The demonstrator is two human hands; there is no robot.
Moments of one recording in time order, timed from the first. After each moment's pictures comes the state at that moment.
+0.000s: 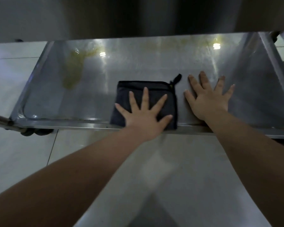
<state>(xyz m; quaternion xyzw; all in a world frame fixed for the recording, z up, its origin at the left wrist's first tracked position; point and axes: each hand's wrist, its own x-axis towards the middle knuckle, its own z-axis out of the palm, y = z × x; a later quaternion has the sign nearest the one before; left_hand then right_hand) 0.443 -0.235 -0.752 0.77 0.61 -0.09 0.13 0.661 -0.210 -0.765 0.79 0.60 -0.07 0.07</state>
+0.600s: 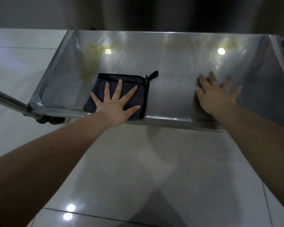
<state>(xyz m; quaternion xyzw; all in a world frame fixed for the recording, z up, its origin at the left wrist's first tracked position) 0.309 -0.209 -0.741 0.76 0.63 -0.10 0.14 0.634 -0.205 -0.734 0.79 0.60 -0.11 0.09</state>
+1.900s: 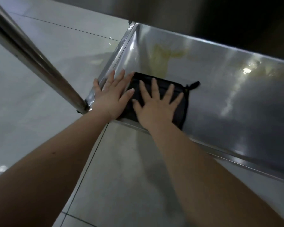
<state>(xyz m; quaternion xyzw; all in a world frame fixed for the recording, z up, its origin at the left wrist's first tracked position) 0.096 -0.158 -0.756 0.71 0.68 0.12 0.13 0.253 -0.162 -0.759 0.67 0.74 -0.08 0.04</state>
